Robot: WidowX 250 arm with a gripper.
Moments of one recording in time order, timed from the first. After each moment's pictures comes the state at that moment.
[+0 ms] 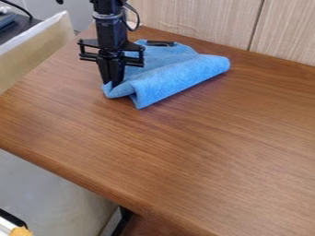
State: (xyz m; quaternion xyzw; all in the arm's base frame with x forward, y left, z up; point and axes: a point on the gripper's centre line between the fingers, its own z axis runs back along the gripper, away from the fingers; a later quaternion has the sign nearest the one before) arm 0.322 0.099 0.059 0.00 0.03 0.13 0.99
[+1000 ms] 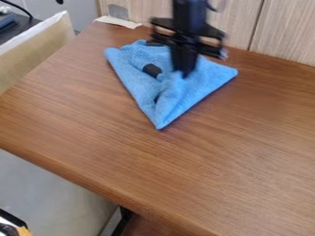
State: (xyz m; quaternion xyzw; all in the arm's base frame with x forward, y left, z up) arm 0.333 -0.042 0.107 -0.03 -0.02 -0.08 1.00
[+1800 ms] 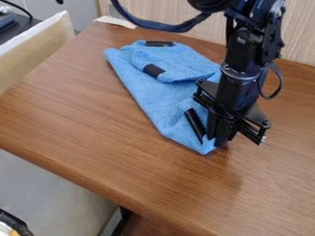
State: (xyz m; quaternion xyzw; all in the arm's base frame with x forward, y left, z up) arm 0.286 -0.101 0.060 0.01 -0.01 -0.19 0.98
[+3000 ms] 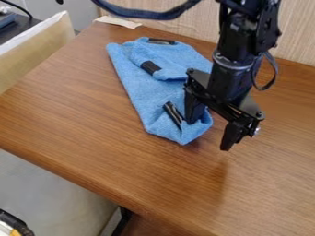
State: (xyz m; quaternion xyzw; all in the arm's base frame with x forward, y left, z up) arm 0.281 -0.090 0.083 0.03 -0.03 -0.17 0.98
